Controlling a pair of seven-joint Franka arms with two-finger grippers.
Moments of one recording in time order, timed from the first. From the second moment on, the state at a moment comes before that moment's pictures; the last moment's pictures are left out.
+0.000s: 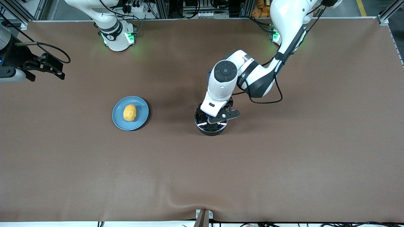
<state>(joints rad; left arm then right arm) -0.51 0.59 -0.27 -1.52 0.13 2.15 -1.05 -0.01 -0.03 0.09 -1.52 0.01 1.49 0.03</state>
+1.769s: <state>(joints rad) -0.54 0.64 -0.27 -1.48 0.22 2.15 -1.05 -0.01 -0.02 0.09 -1.52 0.01 1.49 0.03</state>
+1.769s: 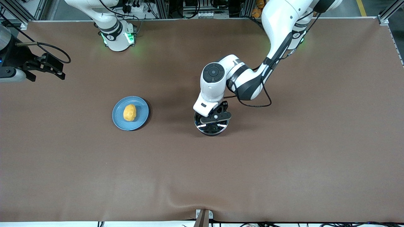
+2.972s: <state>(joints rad) 0.28 0.25 -0.60 -1.84 0.15 1.98 -0.54 0.03 0.16 0.09 -1.73 0.01 1.70 0.07</state>
